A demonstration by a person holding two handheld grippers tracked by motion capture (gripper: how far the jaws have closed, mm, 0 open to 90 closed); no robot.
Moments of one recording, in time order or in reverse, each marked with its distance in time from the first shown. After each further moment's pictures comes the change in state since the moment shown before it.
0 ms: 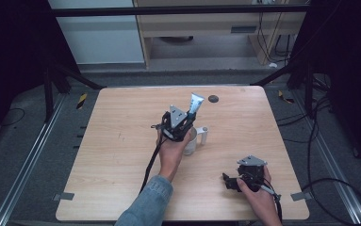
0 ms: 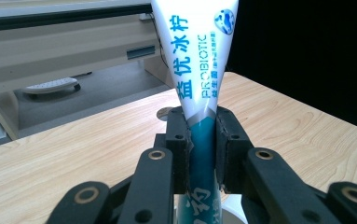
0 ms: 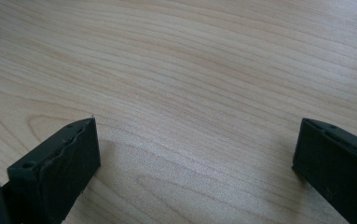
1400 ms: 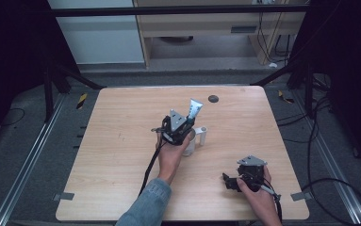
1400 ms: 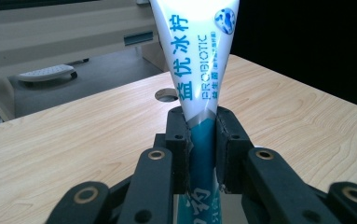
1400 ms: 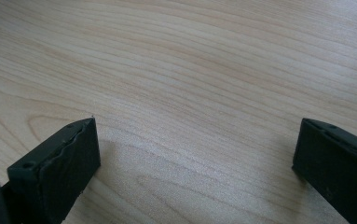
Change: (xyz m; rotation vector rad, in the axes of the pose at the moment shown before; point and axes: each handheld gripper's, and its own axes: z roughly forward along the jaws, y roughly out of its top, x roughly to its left) left arm 0.002 -0.018 0.003 0.051 -0.007 -0.003; right arm 0.000 0.000 0.000 0.000 -0.001 -0.001
